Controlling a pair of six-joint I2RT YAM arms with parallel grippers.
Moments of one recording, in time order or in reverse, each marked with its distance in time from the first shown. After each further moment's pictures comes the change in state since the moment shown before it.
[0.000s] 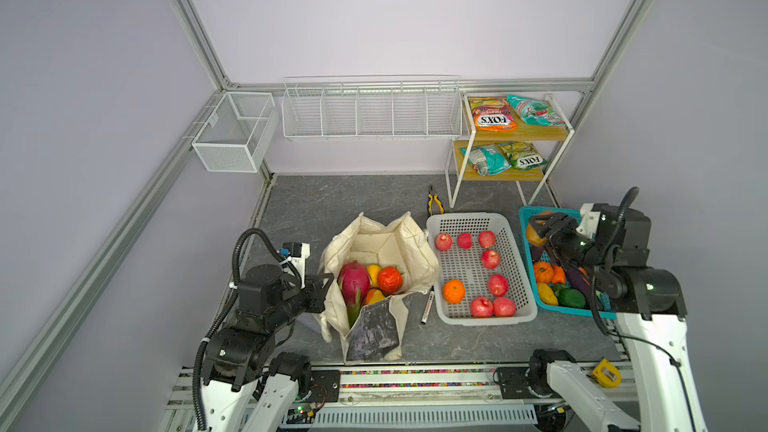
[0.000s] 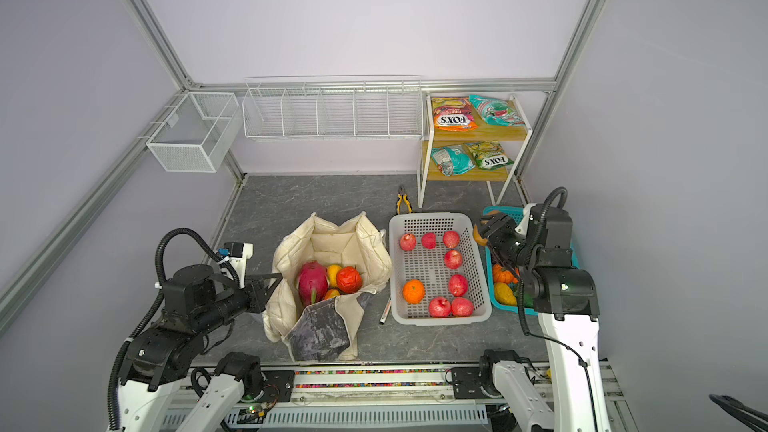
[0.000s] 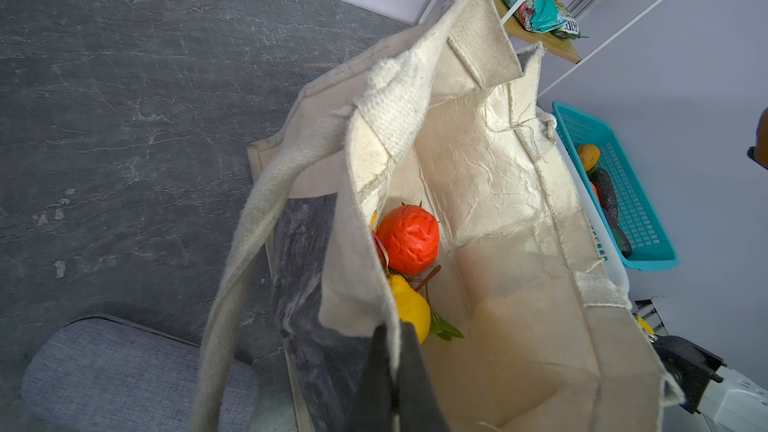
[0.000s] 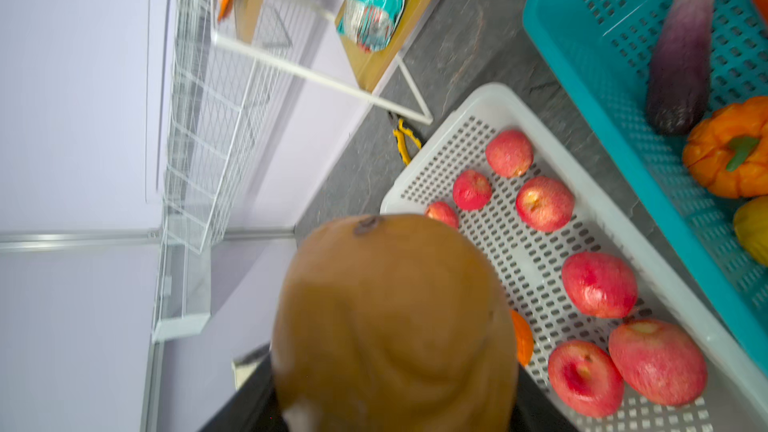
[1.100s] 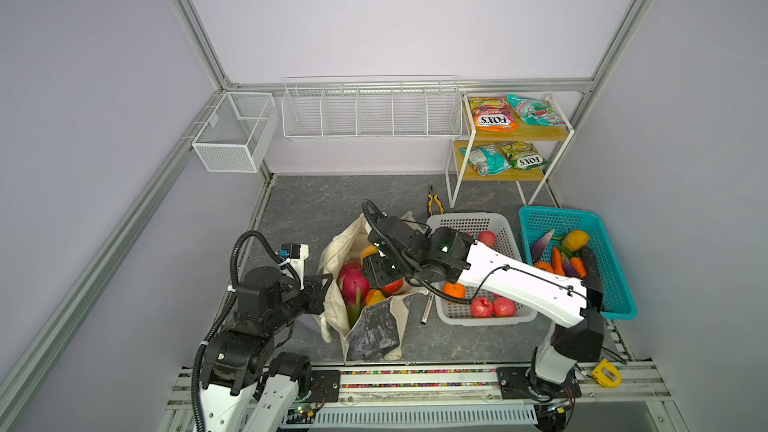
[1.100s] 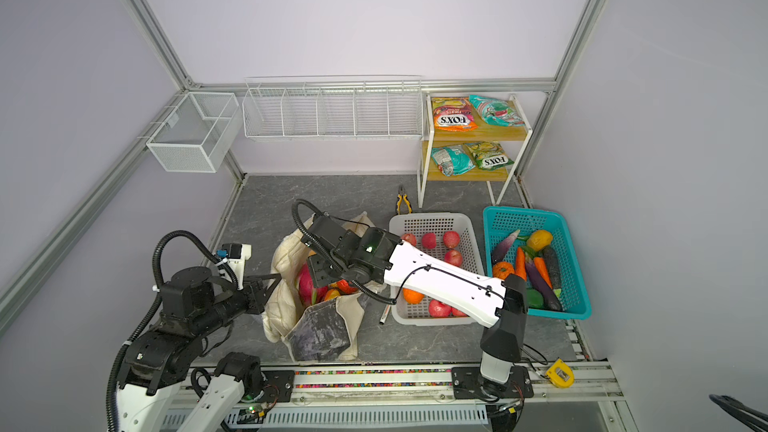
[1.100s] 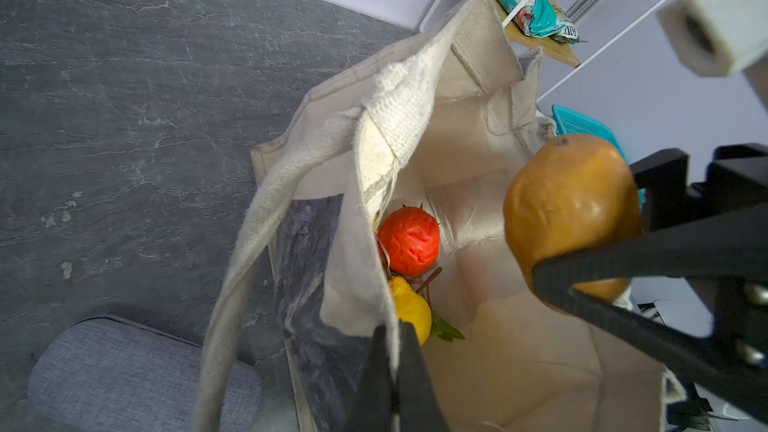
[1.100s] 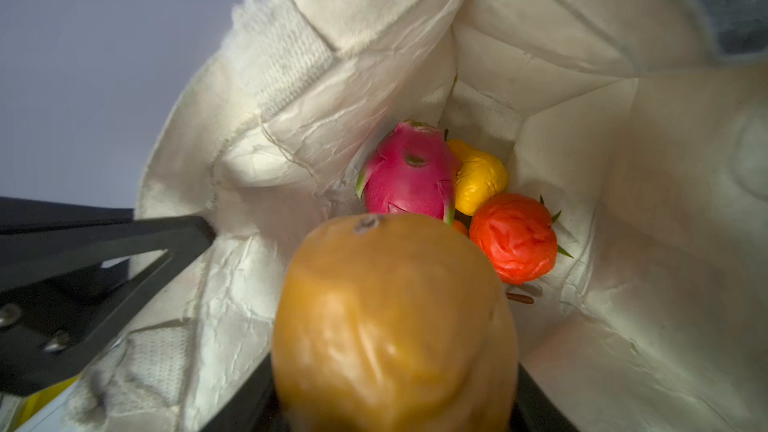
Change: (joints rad) left arm 0.000 -0.018 -0.002 0.000 -0.014 0.000; right arm 1.136 0.900 0.574 0.014 0.367 -0.290
